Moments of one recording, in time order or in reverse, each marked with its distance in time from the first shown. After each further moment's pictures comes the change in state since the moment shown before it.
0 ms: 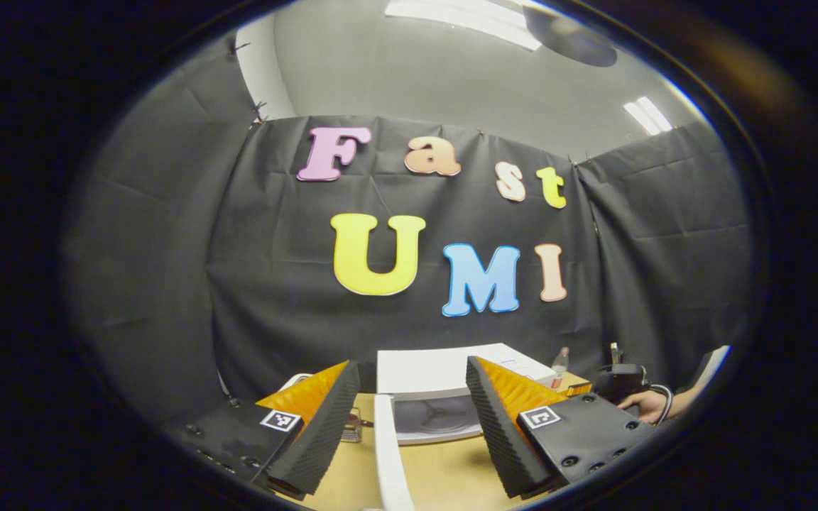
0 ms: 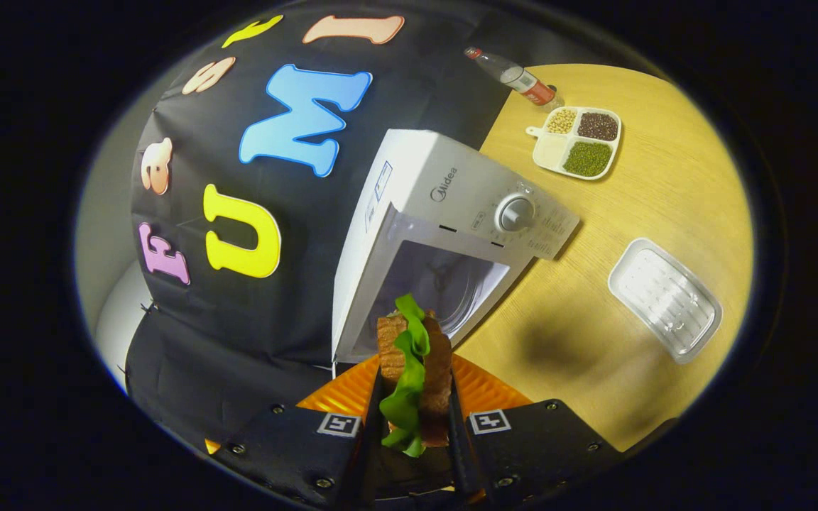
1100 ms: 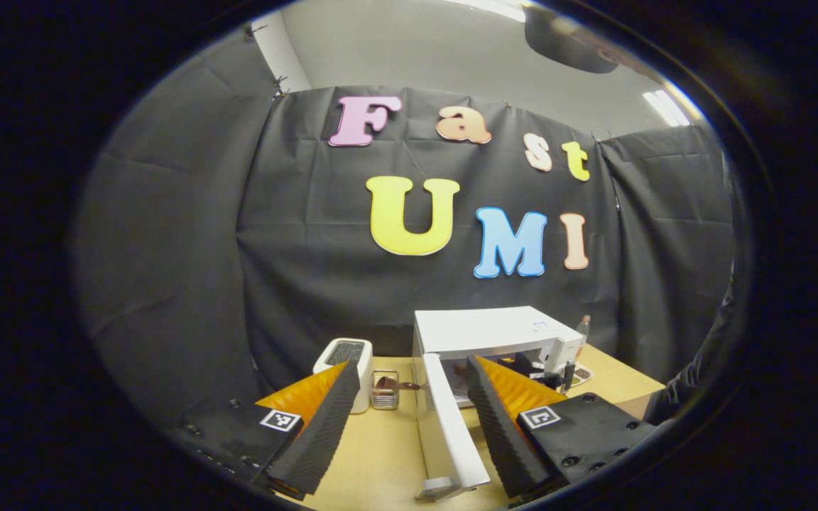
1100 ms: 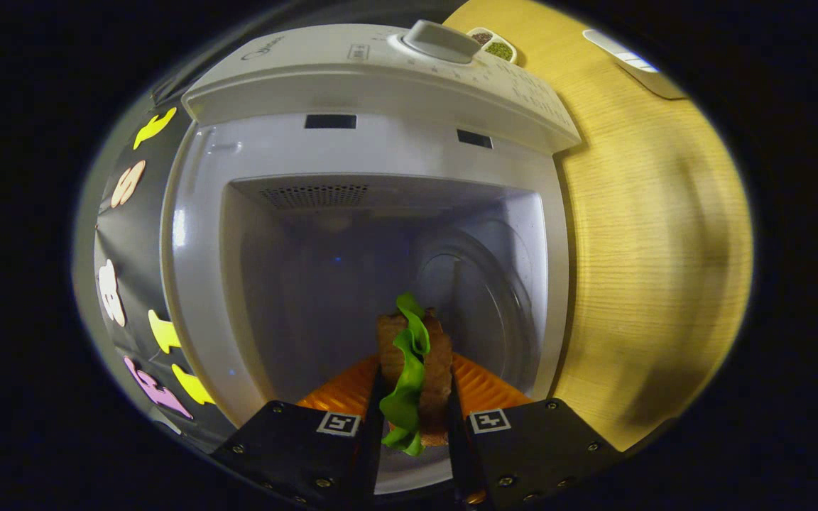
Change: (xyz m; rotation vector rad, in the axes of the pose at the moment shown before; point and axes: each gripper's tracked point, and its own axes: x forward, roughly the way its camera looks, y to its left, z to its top) left arm -0.034 0.075 -0.041 -0.010 0.179 0.057; right arm 0.220 -0.010 0.019 0.502 -0.468 0.006
